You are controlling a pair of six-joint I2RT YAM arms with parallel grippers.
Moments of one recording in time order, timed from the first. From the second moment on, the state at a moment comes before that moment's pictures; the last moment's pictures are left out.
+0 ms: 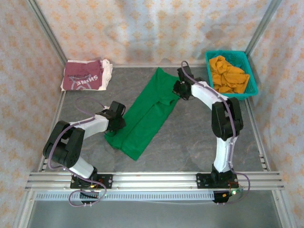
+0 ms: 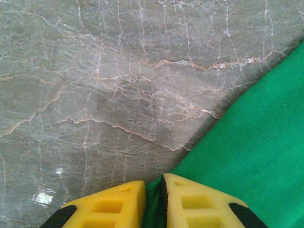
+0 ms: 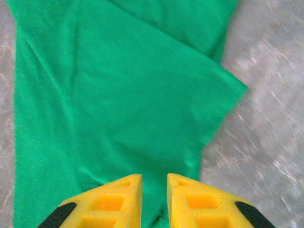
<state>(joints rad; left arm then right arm) -0.32 1.57 0.75 -0.35 -0.16 -0.73 0.34 2.03 1.62 -0.58 -0.01 0.75</state>
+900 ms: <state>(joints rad) -0.34 1.28 0.79 -0.45 0.16 -0.60 0.30 2.71 2.45 -0.59 -0.13 0.89</state>
